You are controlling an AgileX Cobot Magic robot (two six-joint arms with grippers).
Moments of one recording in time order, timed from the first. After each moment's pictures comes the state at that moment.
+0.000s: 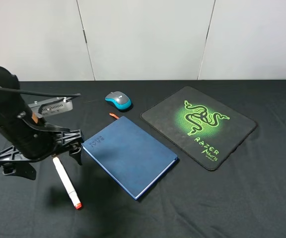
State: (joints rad) left arm -0.49 1.57 -0.68 -0.04 0.58 -0.69; right arm 0.04 0.00 -0.49 -0.01 1.02 0.06
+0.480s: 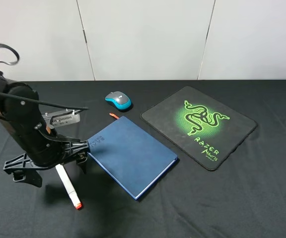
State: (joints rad) left arm -0.50 1.71 -0.68 -0.04 0.51 -0.70; right arm 0.04 0.00 -0.49 -0.01 1.02 0.06
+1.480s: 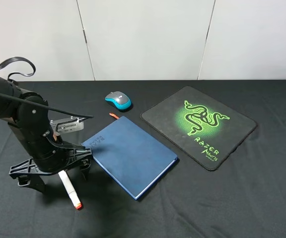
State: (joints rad) left arm -0.51 1.78 -0.68 -0.04 0.48 -0.71; right arm 0.04 0.00 -0.49 -0.01 1.02 0.06
